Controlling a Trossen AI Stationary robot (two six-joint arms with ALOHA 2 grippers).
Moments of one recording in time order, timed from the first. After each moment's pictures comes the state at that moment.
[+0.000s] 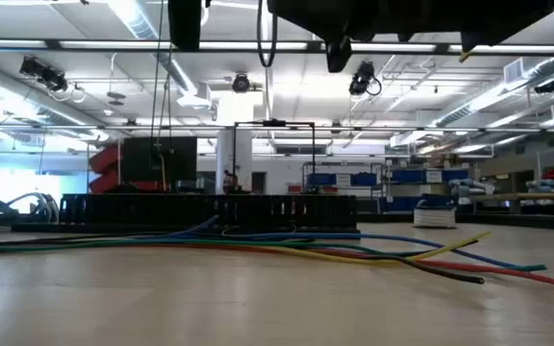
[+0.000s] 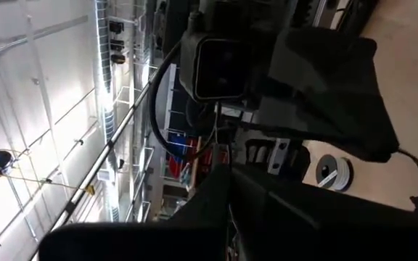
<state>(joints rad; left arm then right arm) -0.38 1.41 0.76 0.72 -0.68 1.38 0.23 1.58 0.77 0.82 0.14 0.09</state>
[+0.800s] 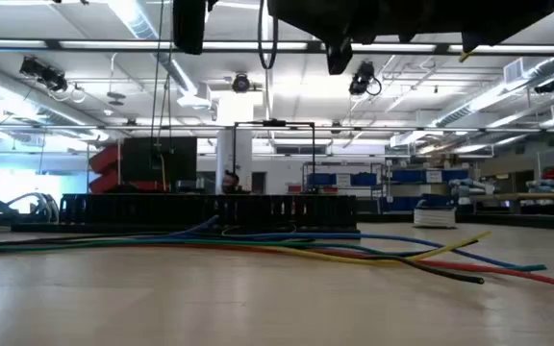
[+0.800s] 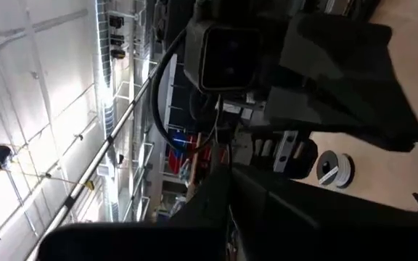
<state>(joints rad) -0.36 1.41 0.76 0.72 -0.68 1.35 0.23 1.58 0.77 0.81 0.14 0.09</state>
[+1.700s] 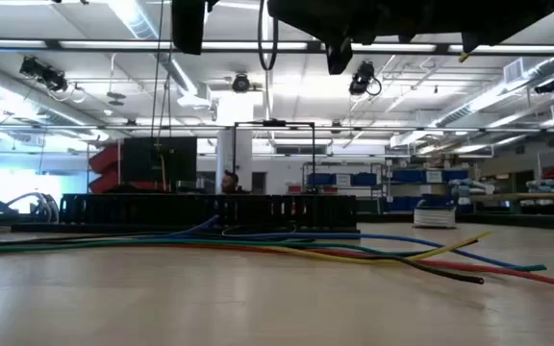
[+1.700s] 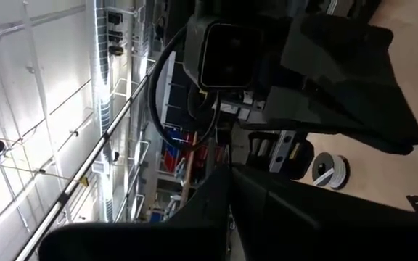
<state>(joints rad) -0.36 1.41 0.76 0.71 -0.68 1.33 0.23 1.58 0.77 0.81 0.14 0.08</state>
